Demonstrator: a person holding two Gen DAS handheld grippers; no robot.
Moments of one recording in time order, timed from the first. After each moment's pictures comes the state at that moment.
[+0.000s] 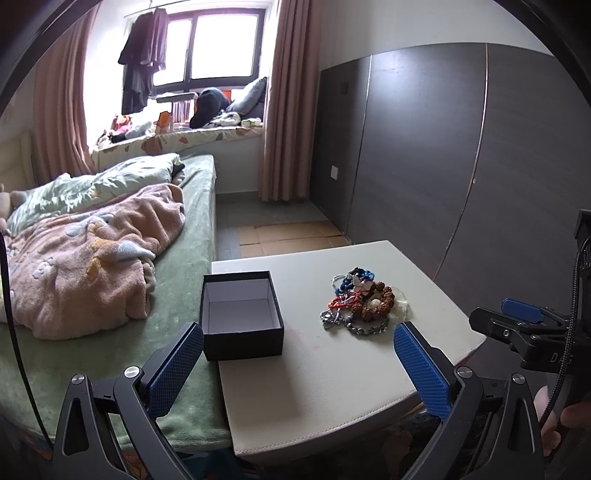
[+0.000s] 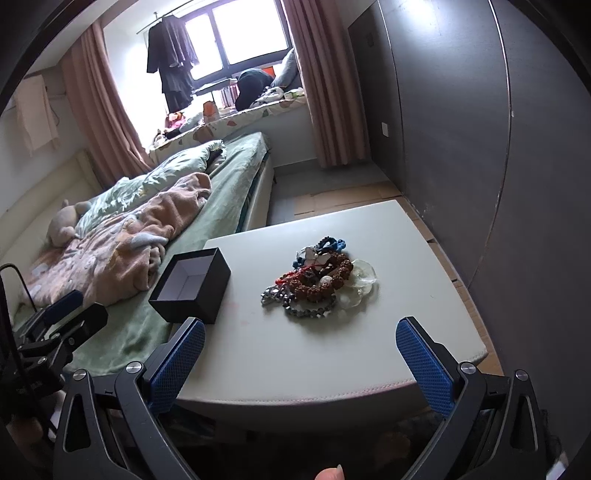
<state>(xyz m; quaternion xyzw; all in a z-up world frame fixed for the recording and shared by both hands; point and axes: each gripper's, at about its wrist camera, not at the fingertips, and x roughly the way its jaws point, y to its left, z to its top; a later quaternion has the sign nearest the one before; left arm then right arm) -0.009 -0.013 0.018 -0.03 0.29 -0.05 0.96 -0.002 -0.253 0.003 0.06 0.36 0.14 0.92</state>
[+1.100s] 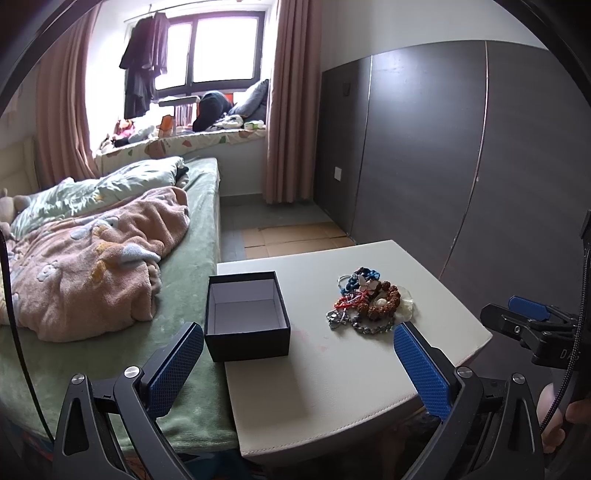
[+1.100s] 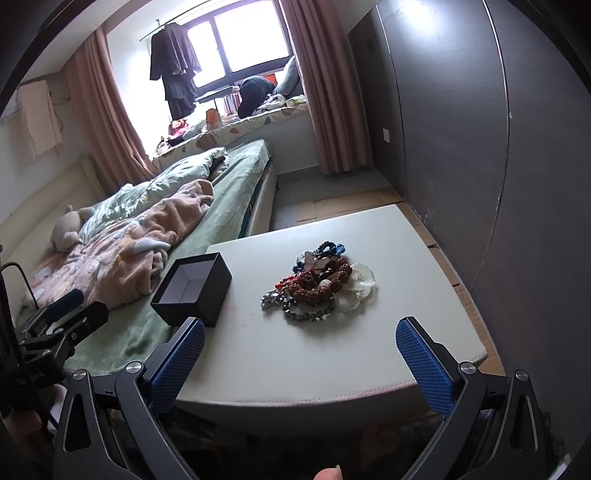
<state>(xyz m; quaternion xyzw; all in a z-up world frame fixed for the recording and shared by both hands) -0.010 -0.013 0.015 -0.02 0.29 -0.04 0.96 -0.004 -0.260 -0.001 0.07 0.34 0.15 0.93</state>
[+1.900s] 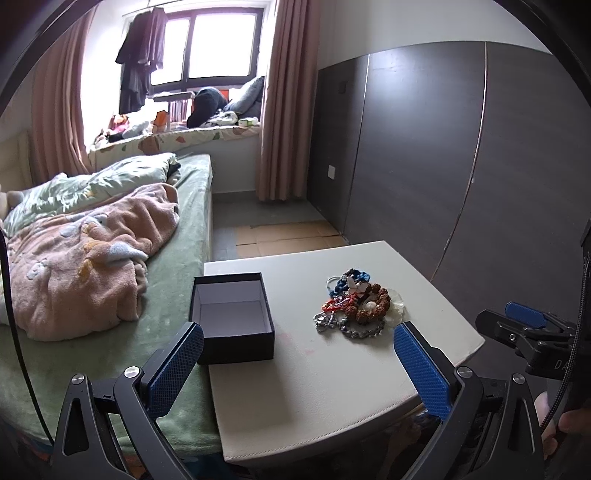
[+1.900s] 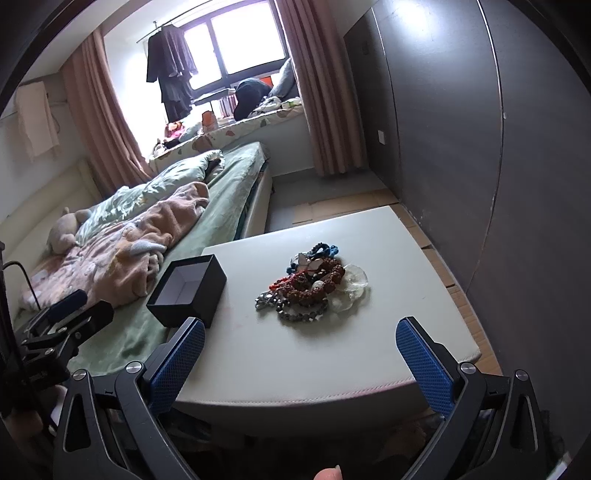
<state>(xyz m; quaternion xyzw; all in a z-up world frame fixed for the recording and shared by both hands) 0.001 -0.020 0.016 -0.03 0.29 -0.06 0.95 -0.005 -0.267 -0.002 0.07 0.34 0.13 0.93</state>
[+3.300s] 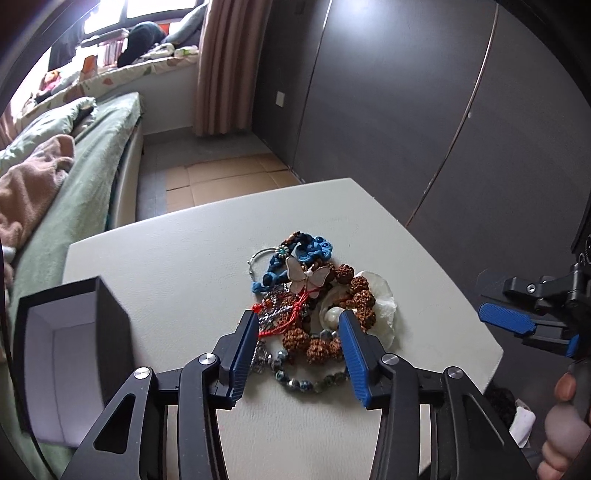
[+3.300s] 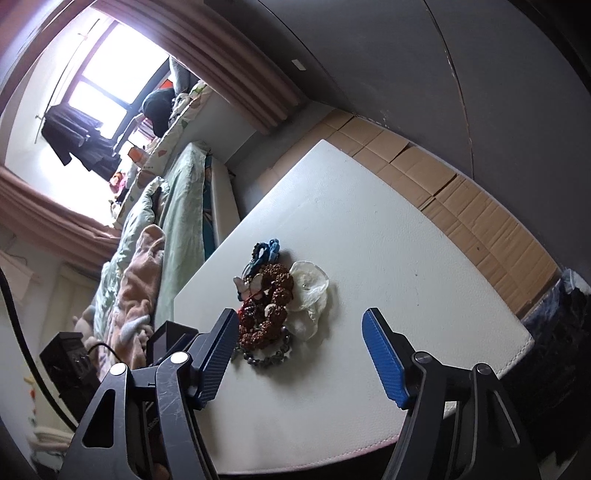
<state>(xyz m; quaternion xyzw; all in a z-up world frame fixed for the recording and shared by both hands) 0.171 -0.097 -0.075 -0.03 0.42 -0.16 0.89 0.118 -0.337 -0.072 0.32 0.45 0.08 0.83</state>
